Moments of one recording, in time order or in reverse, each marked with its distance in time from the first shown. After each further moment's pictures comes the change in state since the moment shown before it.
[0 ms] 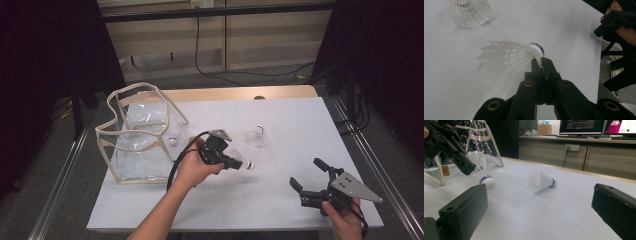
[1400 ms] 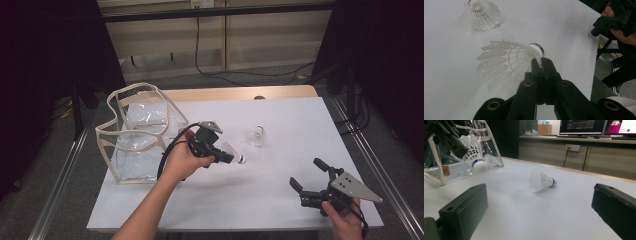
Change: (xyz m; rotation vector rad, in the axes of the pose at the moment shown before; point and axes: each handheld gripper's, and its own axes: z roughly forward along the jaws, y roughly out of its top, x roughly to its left) left arm 0.004 0.009 -0.036 0.006 -0.003 0.008; right arm 0.000 0.000 0.000 -0.001 0.002 0.001
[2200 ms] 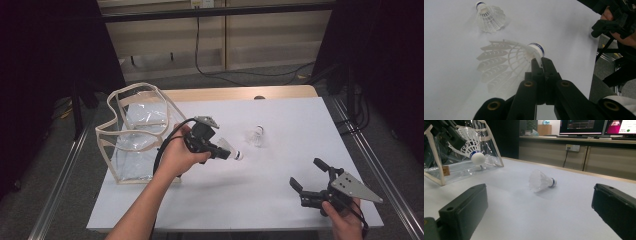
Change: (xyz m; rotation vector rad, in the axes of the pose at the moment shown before) left arm 0.000 0.007 -0.016 0.003 0.017 -0.001; right arm 0.000 0.000 0.000 -0.002 0.000 0.000
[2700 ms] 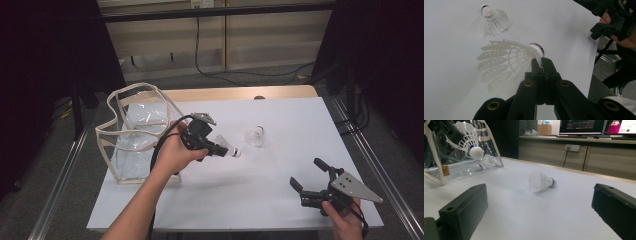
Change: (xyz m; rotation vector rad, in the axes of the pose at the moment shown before) left arm 0.000 0.004 -0.011 -0.005 0.017 -0.009; right arm 0.000 0.000 0.000 0.001 0.000 -0.001
